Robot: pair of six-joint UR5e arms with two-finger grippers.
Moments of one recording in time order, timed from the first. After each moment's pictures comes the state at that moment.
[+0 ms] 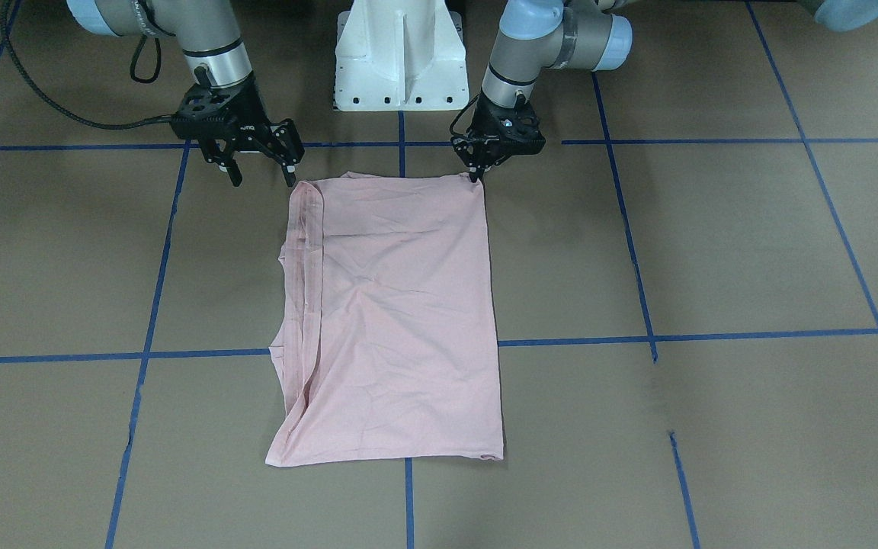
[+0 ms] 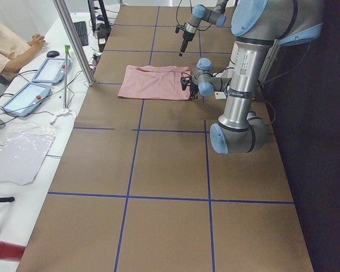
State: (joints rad) left arm -0.24 -1.93 -1.86 -1.92 -1.58 -1.62; right arm 0.33 -1.34 2.08 -1.40 1.48 1.56
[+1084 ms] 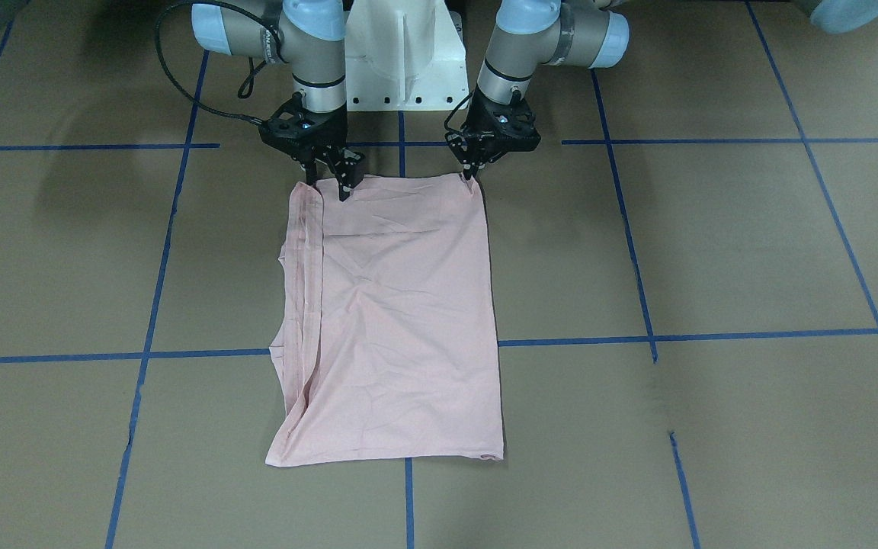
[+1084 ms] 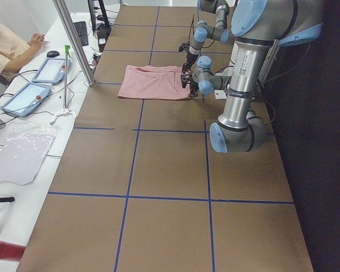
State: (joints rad) left arm -0.24 -1.94 -1.86 -1.92 -1.58 -1.62; right arm 0.22 -1.11 1.85 -1.60 1.46 2.02
